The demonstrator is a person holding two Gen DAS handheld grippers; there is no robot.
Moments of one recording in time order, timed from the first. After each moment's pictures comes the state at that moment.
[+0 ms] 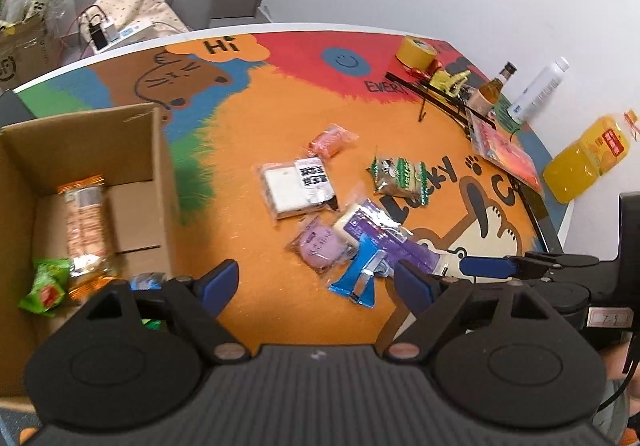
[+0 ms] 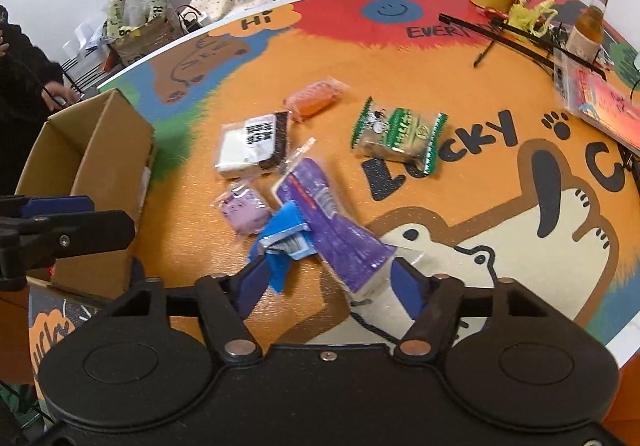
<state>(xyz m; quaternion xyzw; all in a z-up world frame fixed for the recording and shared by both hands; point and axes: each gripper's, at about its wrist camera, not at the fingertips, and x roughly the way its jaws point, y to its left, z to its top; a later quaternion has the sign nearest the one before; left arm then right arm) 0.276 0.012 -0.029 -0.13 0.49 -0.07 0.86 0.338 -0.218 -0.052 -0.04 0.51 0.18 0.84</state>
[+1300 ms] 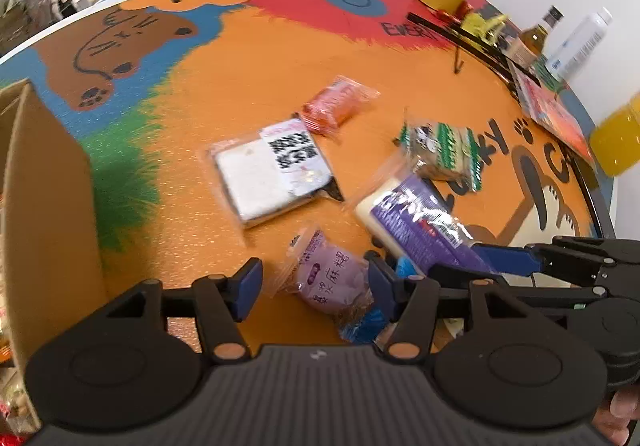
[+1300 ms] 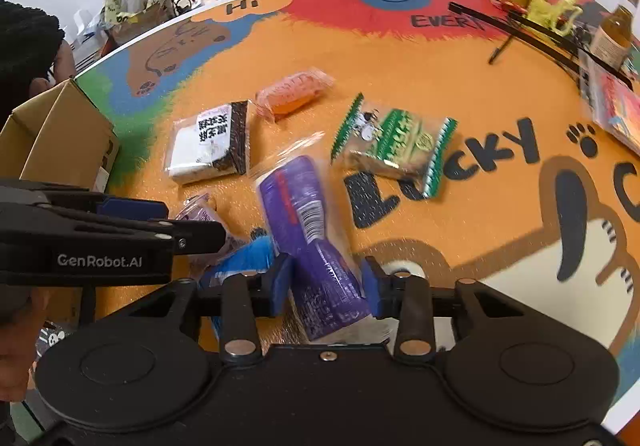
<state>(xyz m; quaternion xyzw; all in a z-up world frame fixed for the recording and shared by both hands) 0.350 -0.026 -0.108 -0.09 0.54 -0.07 0.83 0.373 -0.220 -0.089 -0.06 0.51 0.18 0.84</state>
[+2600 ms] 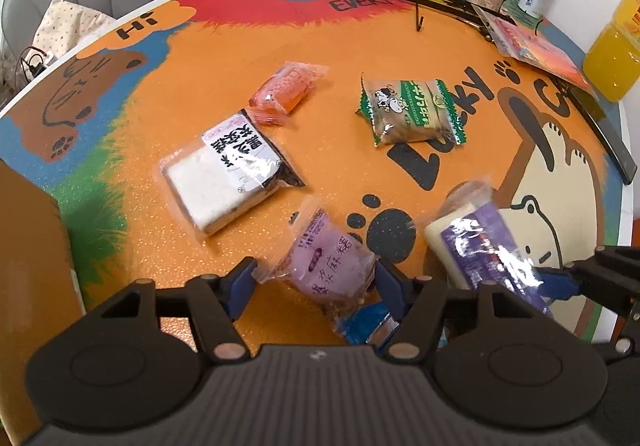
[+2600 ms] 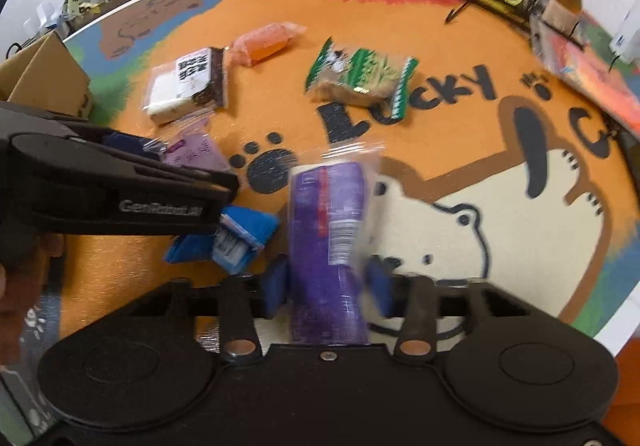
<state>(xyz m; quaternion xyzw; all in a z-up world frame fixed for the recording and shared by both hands) 0.343 -0.063 -0.120 0.02 0.53 -0.09 0.84 0.330 -0.222 -0.098 -0.08 0.52 0.13 0.84</state>
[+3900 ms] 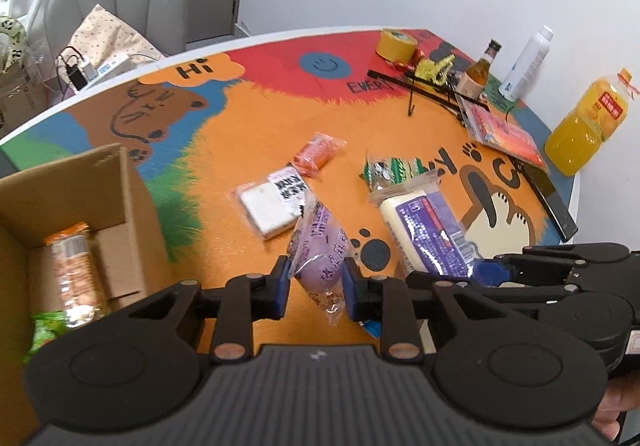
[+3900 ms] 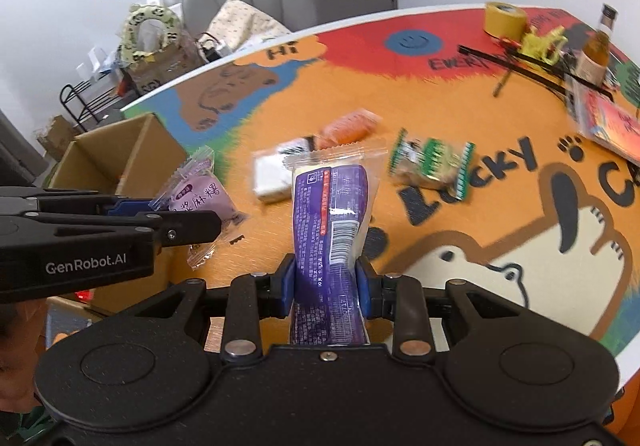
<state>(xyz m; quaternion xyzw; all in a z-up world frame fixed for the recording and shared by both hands) 0.286 -0.002 -0.029 -0.07 0.47 -0.09 0.88 0.320 -0.183 -0.031 -0.03 0.47 0.20 0.86</state>
